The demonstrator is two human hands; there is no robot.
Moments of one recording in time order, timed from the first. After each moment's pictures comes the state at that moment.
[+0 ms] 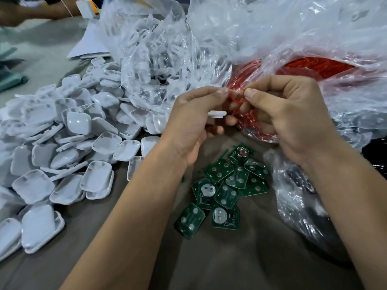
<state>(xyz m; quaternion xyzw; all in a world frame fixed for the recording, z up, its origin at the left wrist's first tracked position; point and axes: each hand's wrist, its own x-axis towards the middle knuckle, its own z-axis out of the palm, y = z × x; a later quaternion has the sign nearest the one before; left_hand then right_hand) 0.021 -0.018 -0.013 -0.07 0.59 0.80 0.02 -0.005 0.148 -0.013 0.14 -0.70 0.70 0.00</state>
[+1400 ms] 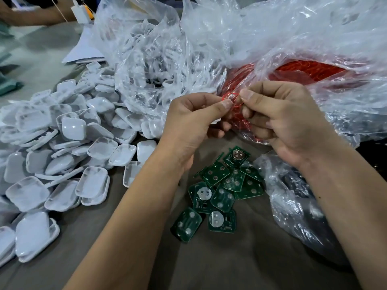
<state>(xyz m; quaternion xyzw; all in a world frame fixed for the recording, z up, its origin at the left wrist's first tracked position) 0.023 -0.016 -0.020 -0.03 0.62 0.79 -0.03 -0.005 0.150 -0.009 0.11 -0.65 0.75 -0.09</state>
